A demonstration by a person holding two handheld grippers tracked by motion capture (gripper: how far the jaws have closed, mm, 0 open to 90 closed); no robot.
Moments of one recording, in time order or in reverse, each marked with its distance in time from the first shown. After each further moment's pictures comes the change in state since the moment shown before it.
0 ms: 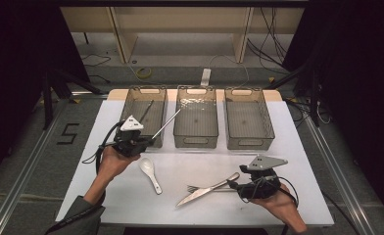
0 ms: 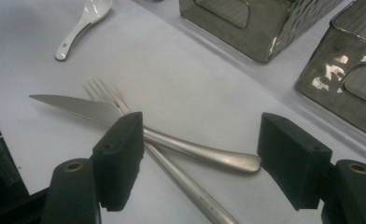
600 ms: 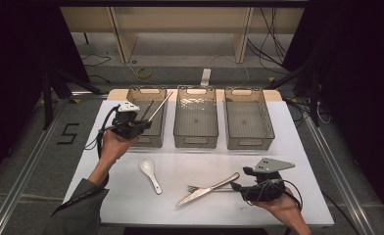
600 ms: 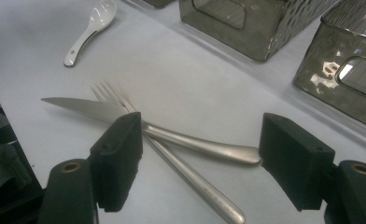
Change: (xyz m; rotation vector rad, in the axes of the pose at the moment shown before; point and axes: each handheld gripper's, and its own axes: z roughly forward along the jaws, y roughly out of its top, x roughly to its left) left arm 0.040 0.030 0.012 -0.042 0.094 -0.097; right arm -0.001 -0.008 -0.010 -0.032 0.009 0.033
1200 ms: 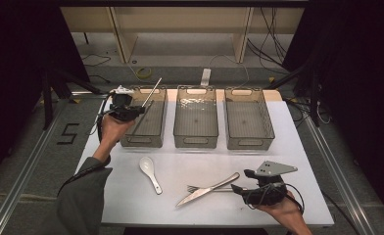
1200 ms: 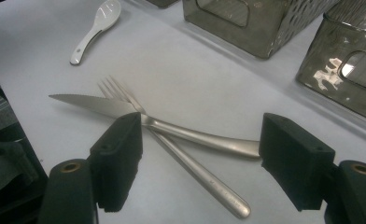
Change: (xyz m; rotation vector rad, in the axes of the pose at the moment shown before) left arm 0.048 0.020 0.030 0.008 0.078 -0.087; right arm 0.004 -0.006 -0.005 -0.010 0.002 0.007
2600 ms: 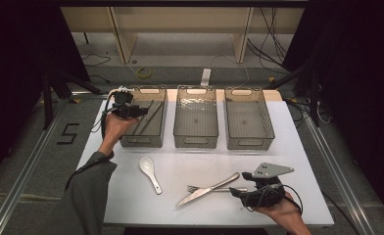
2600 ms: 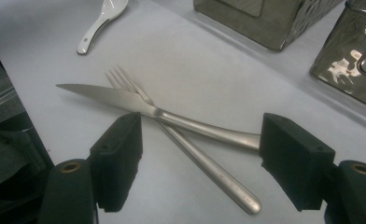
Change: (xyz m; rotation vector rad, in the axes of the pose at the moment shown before) left arm 0.023 -0.002 0.035 0.069 0.020 -0.087; right arm 0.004 -0.002 0.003 0.033 0.024 -0.018
